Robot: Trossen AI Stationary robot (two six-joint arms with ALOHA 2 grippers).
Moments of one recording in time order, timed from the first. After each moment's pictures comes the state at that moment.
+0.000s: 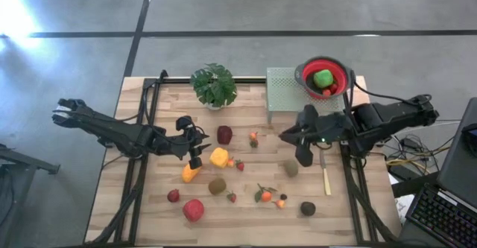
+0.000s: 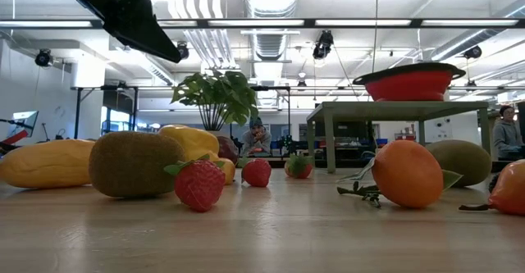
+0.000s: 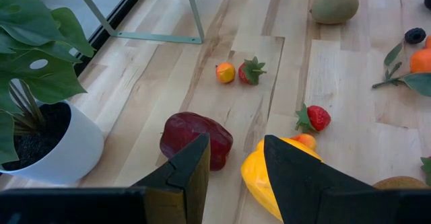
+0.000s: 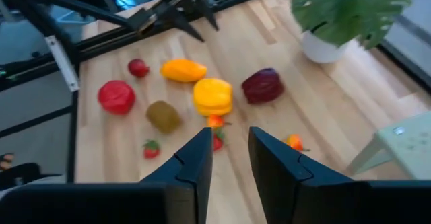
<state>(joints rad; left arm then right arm) -0.27 1.06 0.75 -0.38 -0.54 -0.26 0.31 1.19 1.36 -0.83 0.35 0.56</state>
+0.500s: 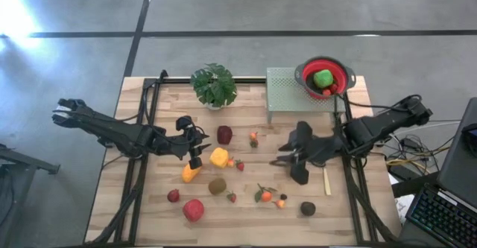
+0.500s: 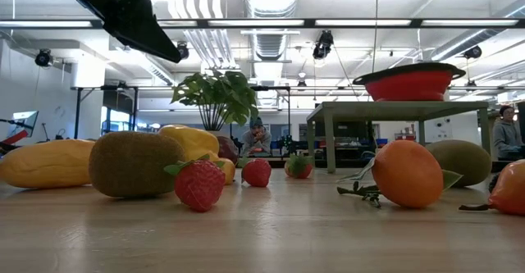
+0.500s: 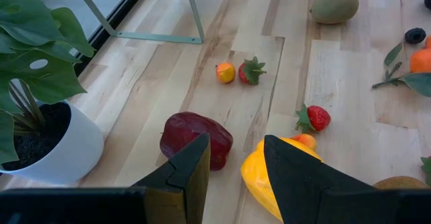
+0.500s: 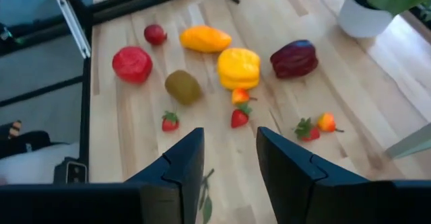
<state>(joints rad) -0.27 1.06 0.75 -0.38 -0.54 -0.26 0.43 1.30 1.36 -0.83 0.37 0.63</state>
